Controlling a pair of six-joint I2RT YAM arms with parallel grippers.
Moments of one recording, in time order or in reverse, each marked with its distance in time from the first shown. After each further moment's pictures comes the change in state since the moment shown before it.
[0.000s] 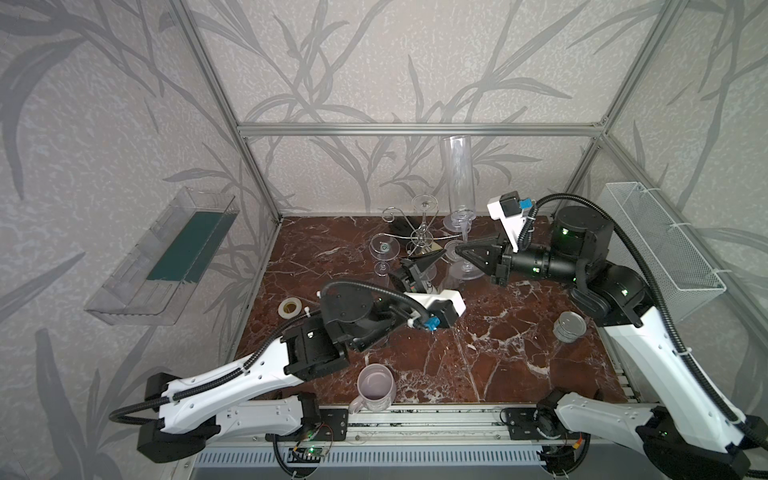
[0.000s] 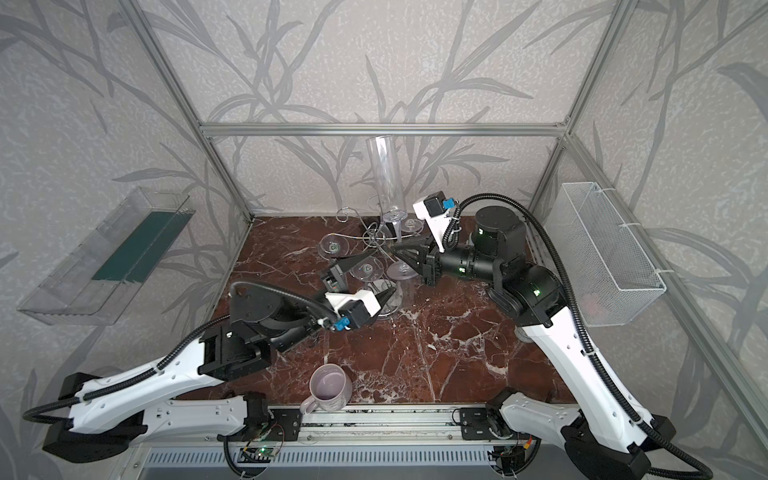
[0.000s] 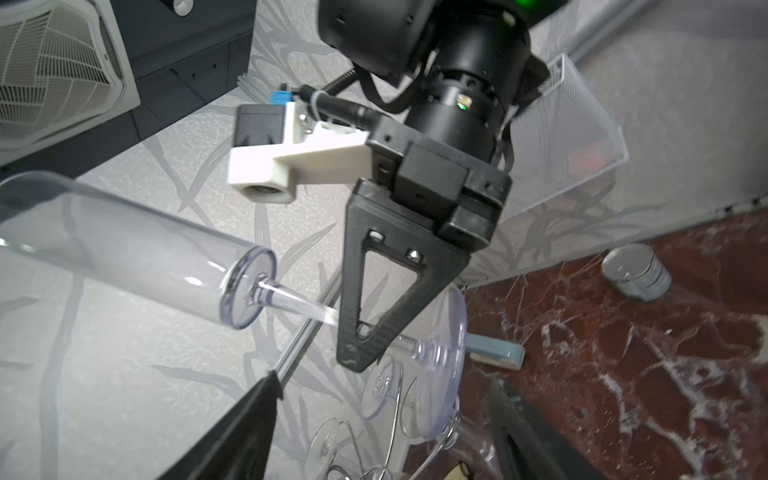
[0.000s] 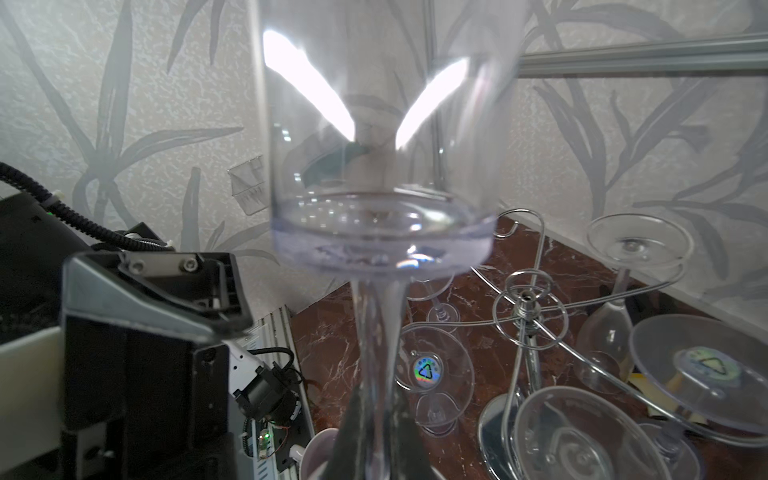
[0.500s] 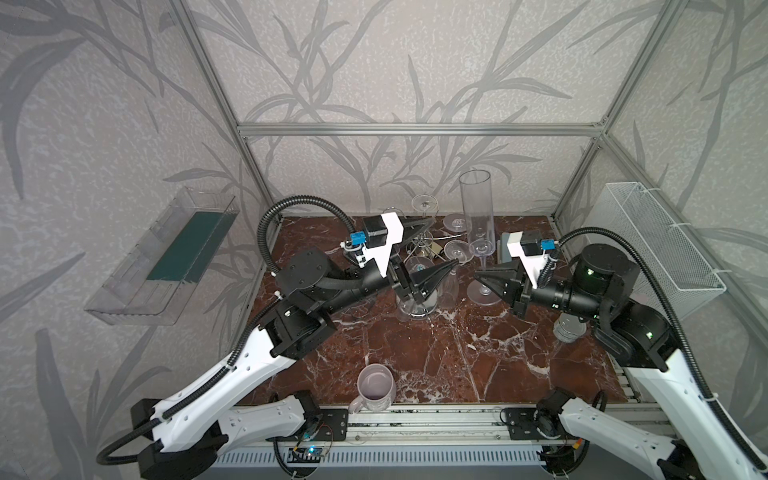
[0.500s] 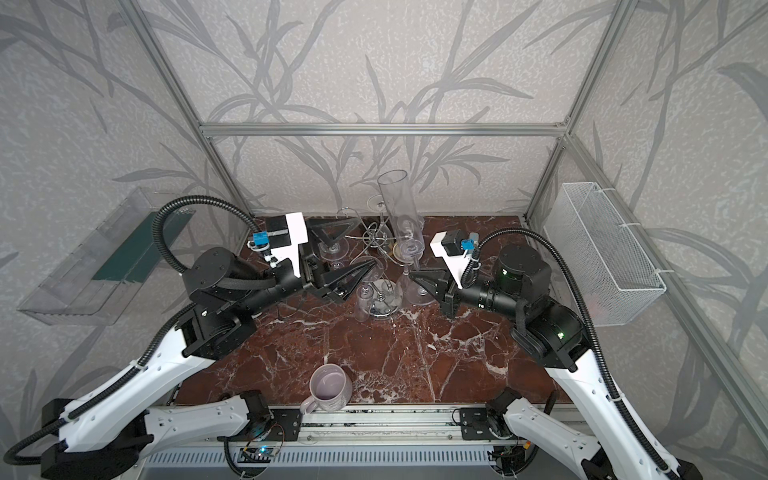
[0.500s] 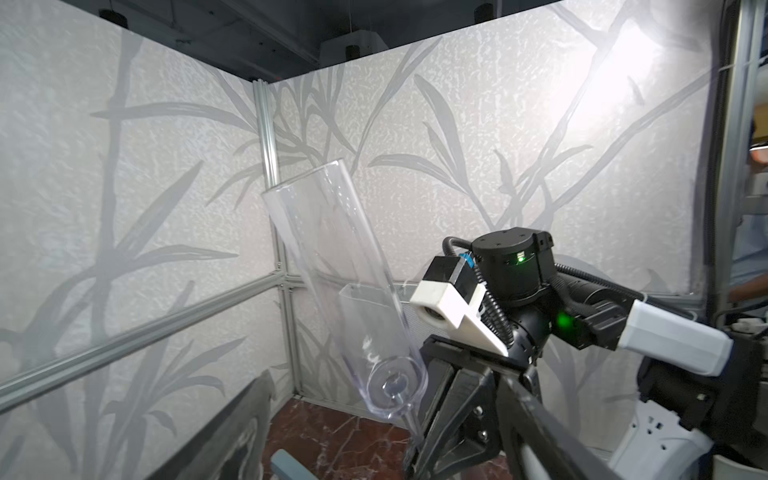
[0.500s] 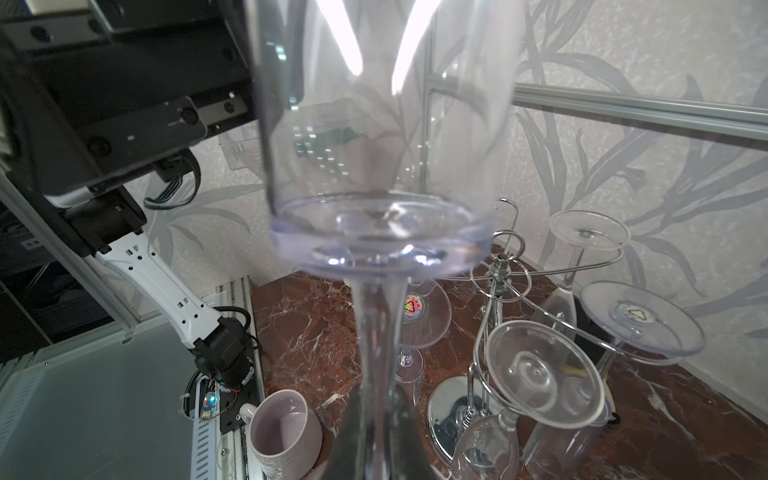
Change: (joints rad) left arm 0.276 0.055 0.142 0.101 0.489 -0.842; right arm 0.000 -0.230 -0.259 0.031 -0.002 -0.185
